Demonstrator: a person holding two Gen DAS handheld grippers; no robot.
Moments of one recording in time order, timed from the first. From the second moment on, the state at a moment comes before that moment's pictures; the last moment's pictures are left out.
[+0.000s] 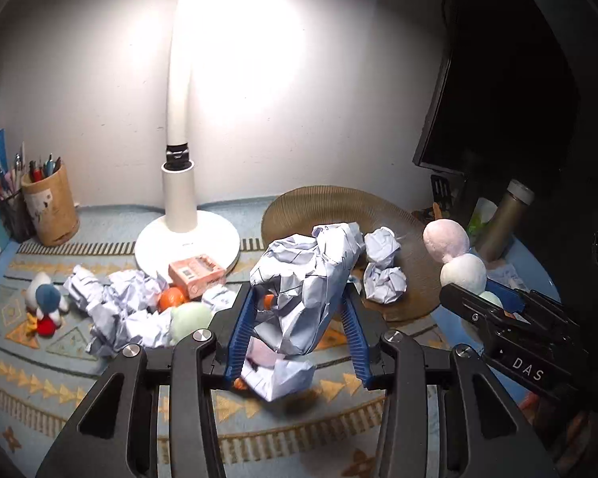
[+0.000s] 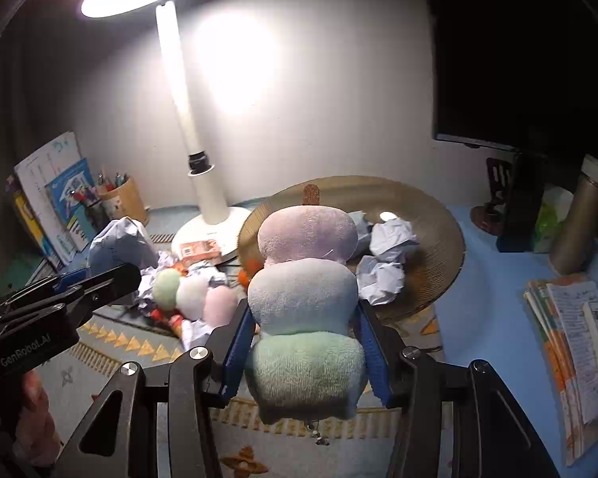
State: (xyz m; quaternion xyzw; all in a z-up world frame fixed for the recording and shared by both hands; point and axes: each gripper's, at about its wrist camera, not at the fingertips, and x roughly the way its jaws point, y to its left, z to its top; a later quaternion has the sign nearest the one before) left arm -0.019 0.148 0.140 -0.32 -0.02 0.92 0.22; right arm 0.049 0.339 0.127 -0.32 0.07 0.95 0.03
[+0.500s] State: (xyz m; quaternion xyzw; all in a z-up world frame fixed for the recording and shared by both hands) left arm -0.090 0.210 0.108 -0.34 0.01 0.92 0.22; right arm -0.016 0.367 0.120 -0.32 0.05 0.94 0.10
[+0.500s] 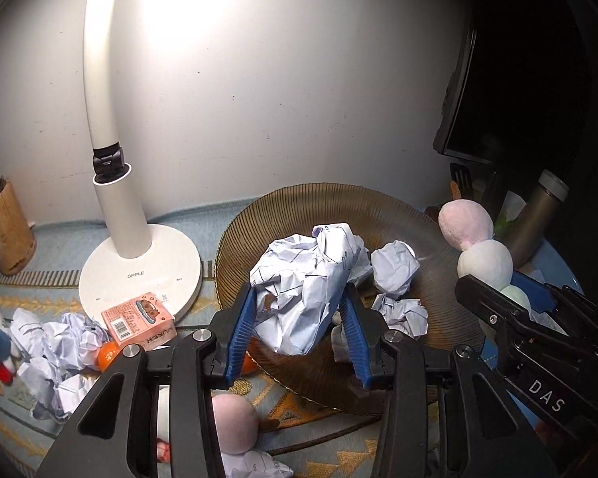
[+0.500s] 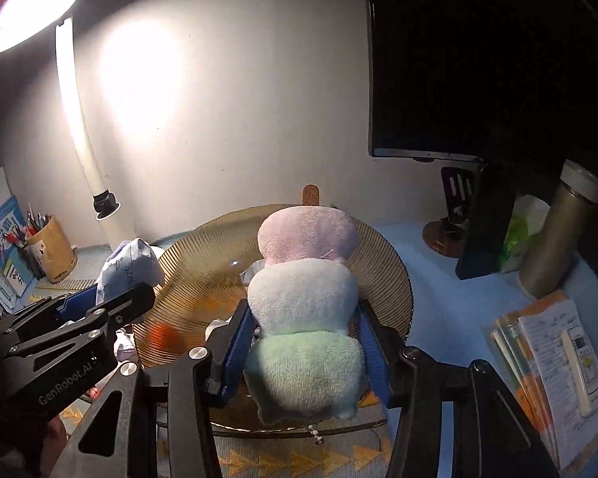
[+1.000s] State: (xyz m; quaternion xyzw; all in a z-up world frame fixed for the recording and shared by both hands) left arm -0.059 0.171 0.113 -0.33 -0.01 0.93 0.19; right arm -0.003 0.349 0.126 -0.31 0.03 0.94 0.09
